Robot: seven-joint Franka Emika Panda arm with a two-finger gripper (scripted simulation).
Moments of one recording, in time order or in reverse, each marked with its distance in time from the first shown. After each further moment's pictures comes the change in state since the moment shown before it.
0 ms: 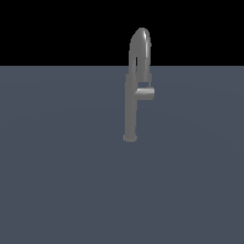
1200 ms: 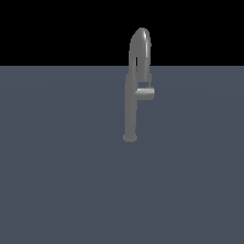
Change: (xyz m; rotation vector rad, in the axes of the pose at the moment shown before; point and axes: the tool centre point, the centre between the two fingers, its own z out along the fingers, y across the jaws) arm 0.060 0.000 -0.006 0.160 -0.150 0.154
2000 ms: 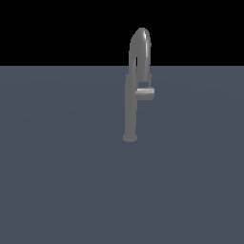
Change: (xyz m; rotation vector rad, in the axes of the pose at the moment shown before) arm 0.091 0.005 -0.007 0.244 -0.227 0.232
